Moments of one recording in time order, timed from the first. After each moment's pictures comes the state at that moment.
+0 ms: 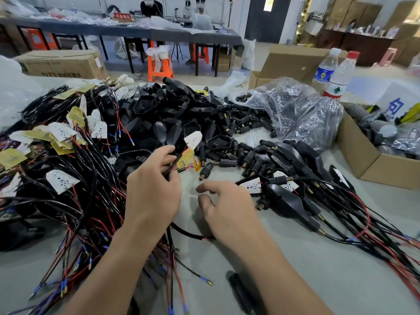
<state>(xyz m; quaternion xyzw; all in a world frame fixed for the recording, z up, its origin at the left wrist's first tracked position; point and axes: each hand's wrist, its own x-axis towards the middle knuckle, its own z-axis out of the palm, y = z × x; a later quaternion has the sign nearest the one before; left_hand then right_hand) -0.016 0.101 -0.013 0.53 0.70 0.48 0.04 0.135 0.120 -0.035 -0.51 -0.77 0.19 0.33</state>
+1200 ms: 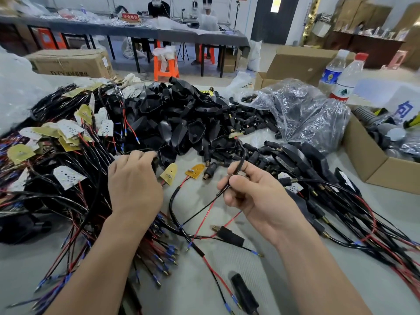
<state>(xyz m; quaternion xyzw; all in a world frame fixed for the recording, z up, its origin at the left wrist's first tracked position) -0.055 0.112 -0.026 0.54 0.80 0.25 -0.09 0.175 0.133 -0.004 -0.30 -0.49 0.70 0.42</state>
